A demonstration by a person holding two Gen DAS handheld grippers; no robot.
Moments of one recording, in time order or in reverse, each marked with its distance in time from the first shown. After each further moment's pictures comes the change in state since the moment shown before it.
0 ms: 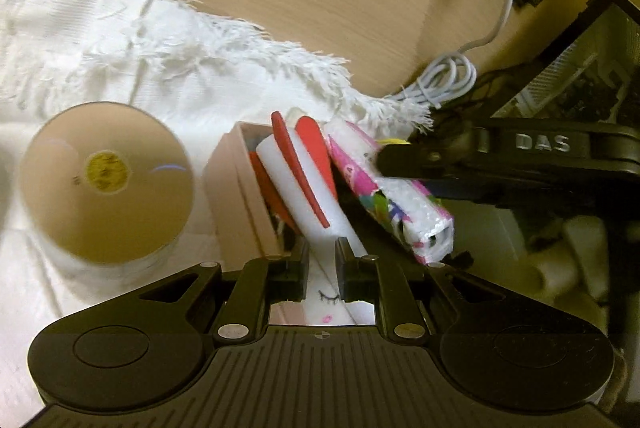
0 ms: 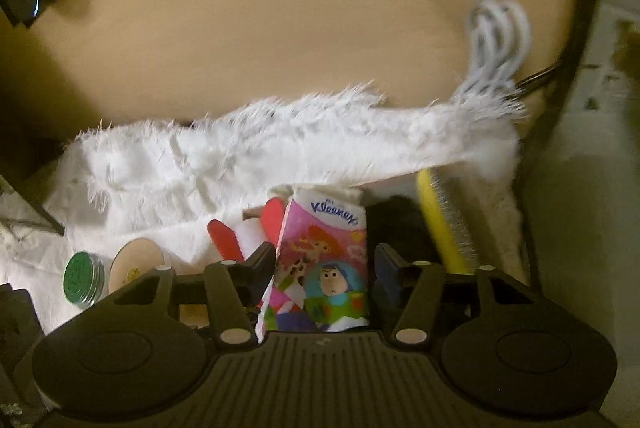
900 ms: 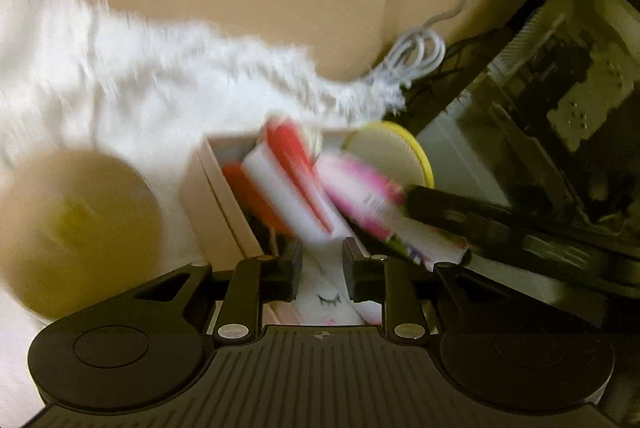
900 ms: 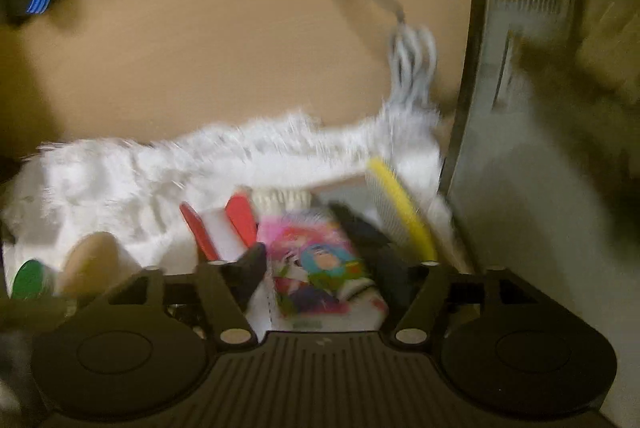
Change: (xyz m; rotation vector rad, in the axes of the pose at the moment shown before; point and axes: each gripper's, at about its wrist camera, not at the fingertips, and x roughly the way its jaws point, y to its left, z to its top) left arm 0.016 0.008 0.014 0.115 0.083 -0.106; right arm -0.037 0.009 -0.060 -0.028 -0.263 -0.206
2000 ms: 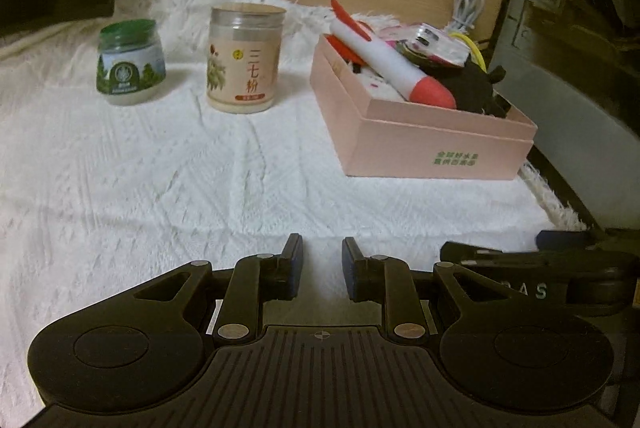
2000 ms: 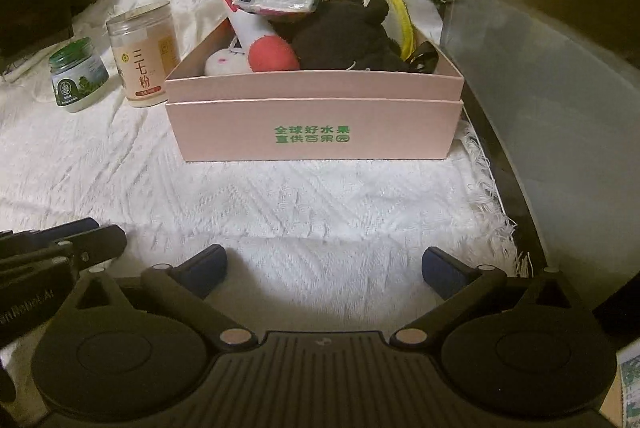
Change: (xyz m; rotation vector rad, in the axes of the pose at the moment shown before) left arm -0.030 -0.102 -0.235 0.007 -0.322 0.621; right arm -0.013 -0.063 -0.187 -0.194 0.056 0.123
